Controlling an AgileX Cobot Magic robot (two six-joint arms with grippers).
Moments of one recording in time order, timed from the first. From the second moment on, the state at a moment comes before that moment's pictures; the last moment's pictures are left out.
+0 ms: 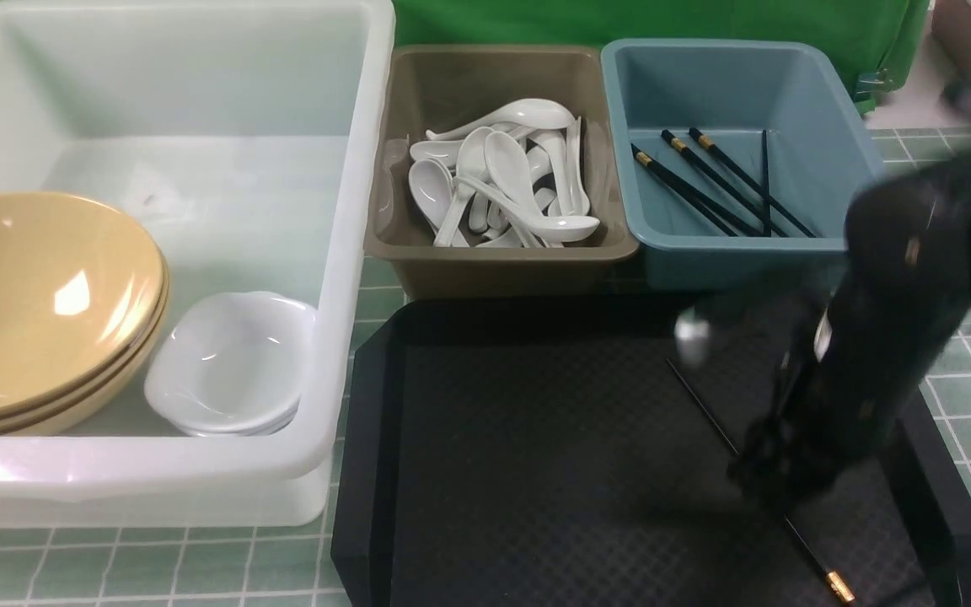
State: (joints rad) right arm 0.45 1.67 -0.96 0.03 0.85 -0.05; left arm -0.11 0.15 -0.26 0.68 0.22 -0.58
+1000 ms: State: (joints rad) right arm 0.45 1.73 -0.95 0.03 0.76 -0.04; left arm -0.11 0.15 -0.26 0.68 0.22 -0.59
